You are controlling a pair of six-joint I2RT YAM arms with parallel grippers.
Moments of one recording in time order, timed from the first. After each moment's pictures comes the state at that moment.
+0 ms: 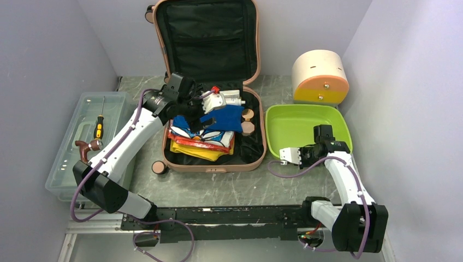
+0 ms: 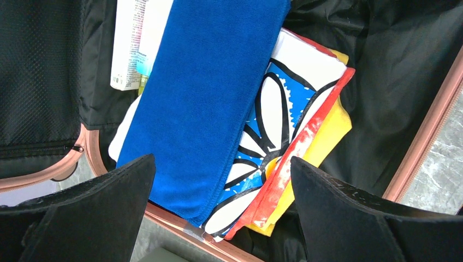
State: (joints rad) left arm -0.53 1.46 1.54 -0.88 0.27 0.74; right arm -0.05 1.04 0.70 -0.90 -0.24 -1.68
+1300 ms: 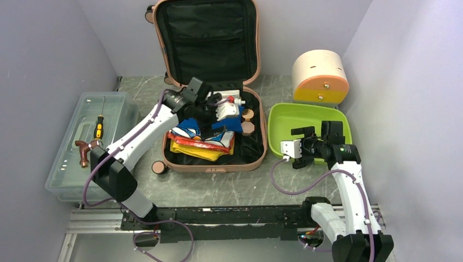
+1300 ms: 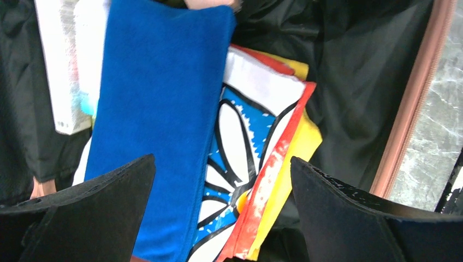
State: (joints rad) left arm -0.60 1.58 1.57 -0.91 0.30 0.75; right arm -0.04 0.88 0.84 -0.91 -0.53 -1.67
